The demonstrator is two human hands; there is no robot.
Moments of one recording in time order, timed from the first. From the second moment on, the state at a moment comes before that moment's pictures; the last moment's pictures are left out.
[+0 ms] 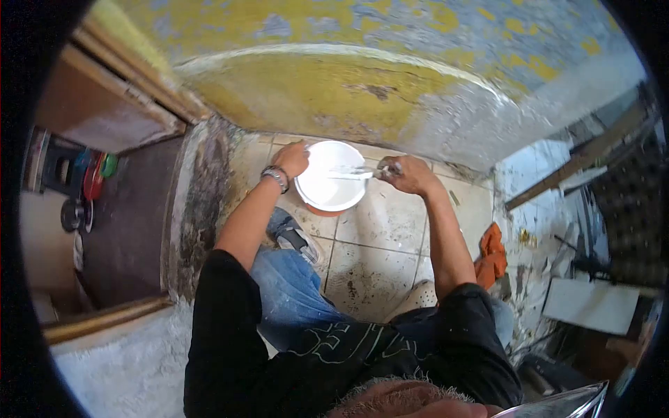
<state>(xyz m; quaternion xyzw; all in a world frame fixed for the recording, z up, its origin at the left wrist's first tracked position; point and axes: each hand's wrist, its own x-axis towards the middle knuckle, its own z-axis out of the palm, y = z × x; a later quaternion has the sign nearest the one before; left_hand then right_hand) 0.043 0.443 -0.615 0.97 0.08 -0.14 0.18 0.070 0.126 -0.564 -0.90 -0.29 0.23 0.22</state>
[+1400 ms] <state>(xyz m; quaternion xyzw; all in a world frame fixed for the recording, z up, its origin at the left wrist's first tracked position) 0.032 0.472 -0.627 0.98 0.12 -0.13 0.12 0.039 0.155 -0.668 -0.72 -0.20 0.28 0.61</state>
